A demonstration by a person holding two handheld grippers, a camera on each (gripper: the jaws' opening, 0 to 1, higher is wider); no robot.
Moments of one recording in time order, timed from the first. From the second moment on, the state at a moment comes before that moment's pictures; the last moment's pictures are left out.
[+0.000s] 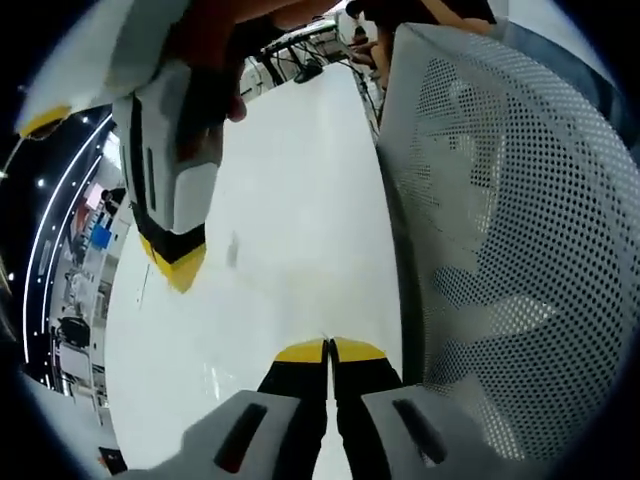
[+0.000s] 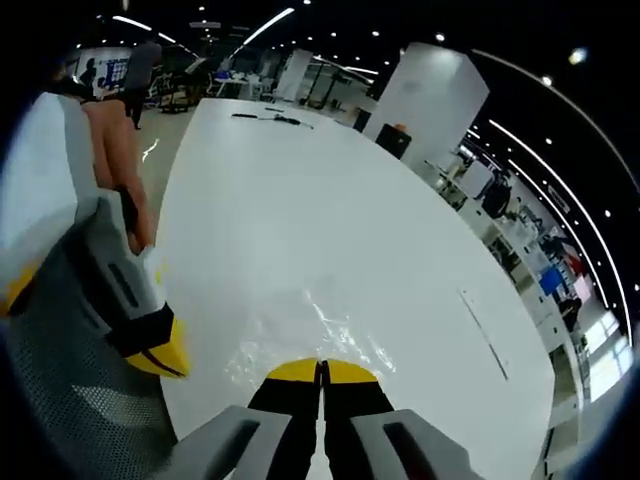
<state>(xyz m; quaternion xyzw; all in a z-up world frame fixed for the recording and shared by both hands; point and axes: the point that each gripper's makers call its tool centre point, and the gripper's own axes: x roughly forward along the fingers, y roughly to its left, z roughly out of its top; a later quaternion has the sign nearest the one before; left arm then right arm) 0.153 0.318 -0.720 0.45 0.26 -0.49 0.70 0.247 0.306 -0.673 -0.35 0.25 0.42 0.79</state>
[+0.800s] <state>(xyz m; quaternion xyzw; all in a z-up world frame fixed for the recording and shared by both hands) 0.167 0.328 -0.720 0.46 0.26 -0.47 0.71 0.235 0.309 -0.683 -0.36 0.26 0.44 0.78</state>
